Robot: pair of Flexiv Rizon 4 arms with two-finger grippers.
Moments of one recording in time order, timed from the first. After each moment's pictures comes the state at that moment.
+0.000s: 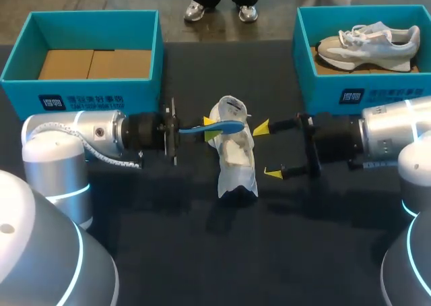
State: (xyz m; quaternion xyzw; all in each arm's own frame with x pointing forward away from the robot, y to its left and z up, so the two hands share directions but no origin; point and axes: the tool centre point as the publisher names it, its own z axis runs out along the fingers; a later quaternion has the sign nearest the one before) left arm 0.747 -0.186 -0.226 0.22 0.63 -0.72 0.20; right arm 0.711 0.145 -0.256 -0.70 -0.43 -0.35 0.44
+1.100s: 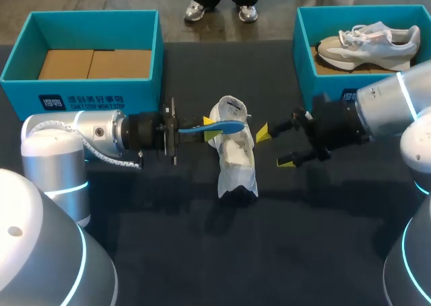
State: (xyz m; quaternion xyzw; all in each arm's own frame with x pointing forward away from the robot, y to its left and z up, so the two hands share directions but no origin) left arm 0.747 -0.186 -0.226 0.22 0.63 -0.72 0.20; right arm 0.724 0.124 -0.274 -0.65 -0.59 -0.34 0.33
